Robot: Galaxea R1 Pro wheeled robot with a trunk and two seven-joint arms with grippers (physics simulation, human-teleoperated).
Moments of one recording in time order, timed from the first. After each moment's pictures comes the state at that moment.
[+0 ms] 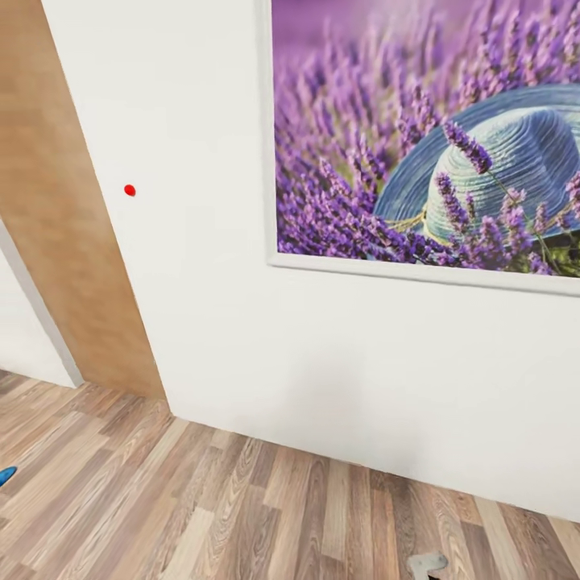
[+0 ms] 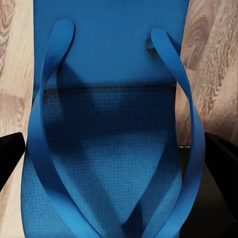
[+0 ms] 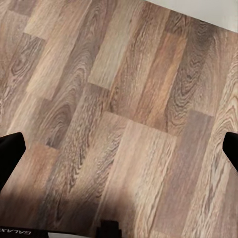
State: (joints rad) left arm -0.30 -0.04 -0.03 -0.07 0.07 -0.02 0.01; right arm -0.25 -0.07 0.05 -0.44 0.02 0.00 0.07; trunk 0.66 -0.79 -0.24
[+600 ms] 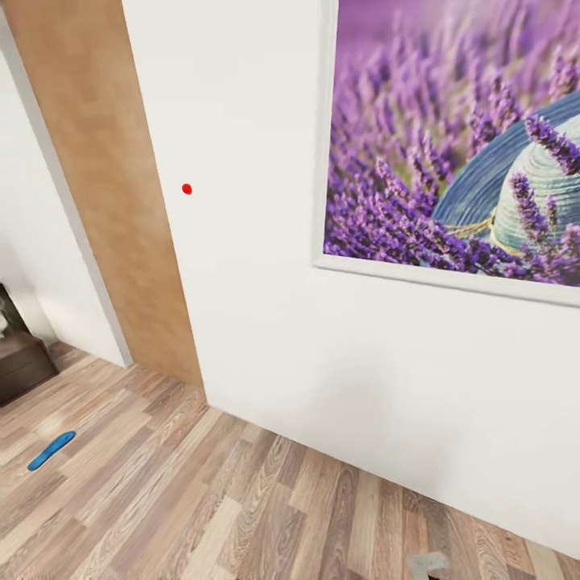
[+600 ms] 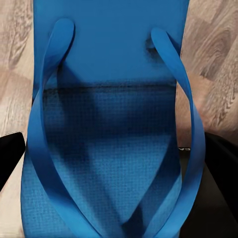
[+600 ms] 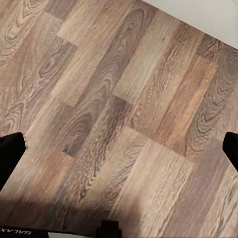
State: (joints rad) left arm -0.30 -0.04 -0.03 -0.07 0.06 -0.03 0.01; right arm -0.25 -0.06 0.05 -0.44 0.02 0.00 0.07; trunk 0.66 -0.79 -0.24
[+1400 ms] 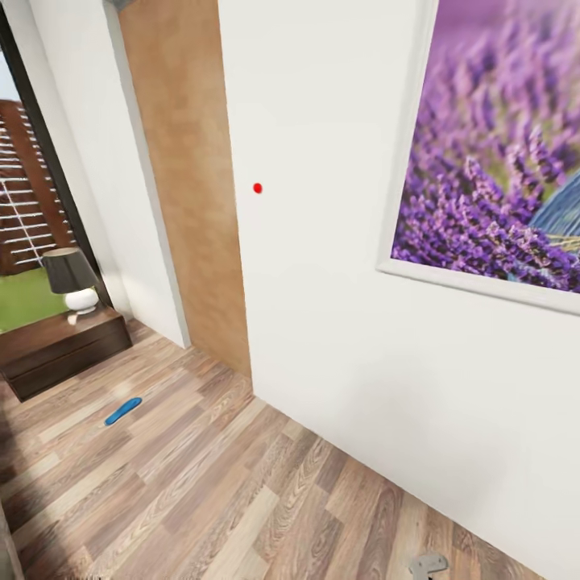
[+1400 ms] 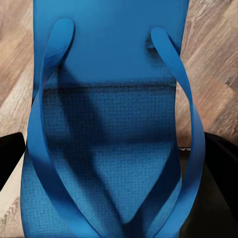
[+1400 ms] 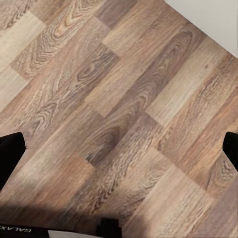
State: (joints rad) left arm -0.30 -0.04 -0.03 -0.07 0.06 -0.03 0.02; right arm -0.25 -0.06 0.05 -0.43 0.02 0.00 0.07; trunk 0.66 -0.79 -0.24
